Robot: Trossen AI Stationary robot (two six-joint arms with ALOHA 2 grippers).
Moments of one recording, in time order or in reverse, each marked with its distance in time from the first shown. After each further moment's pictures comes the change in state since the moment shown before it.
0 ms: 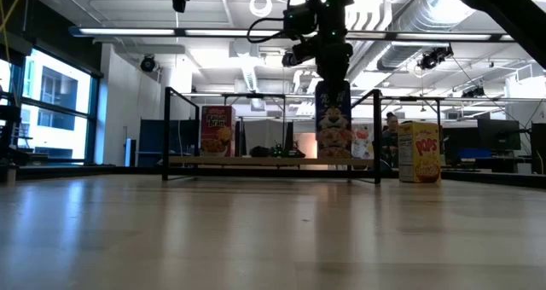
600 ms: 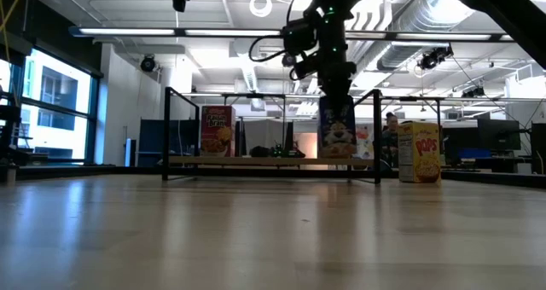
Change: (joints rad) left arm 0.000 0.000 0.000 0.000 -0.005 0.027; right arm -0.011 -0.001 -0.121 0.084 0.039 -0.052
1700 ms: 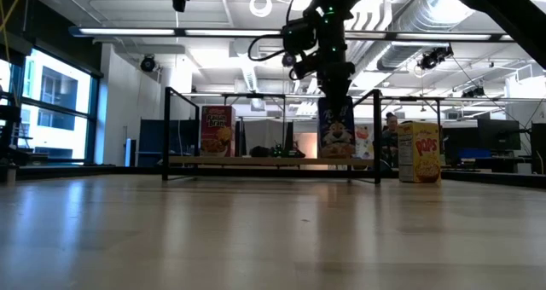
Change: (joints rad) left arm 0.000 0.000 0.000 0.000 -0.002 0.000; right arm -0.007 0.000 0.000 0.007 0.007 0.016
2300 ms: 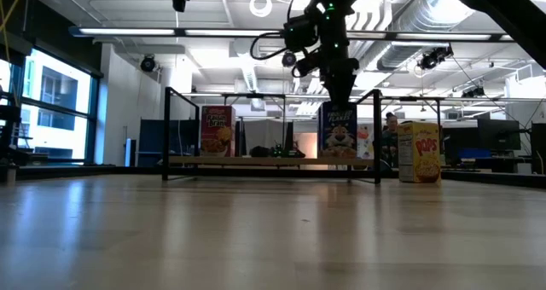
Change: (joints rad) left arm 0.000 0.000 0.000 -0.001 0.000 0.000; right arm 0.000 0.000 0.033 -0.060 0.035 -0.003
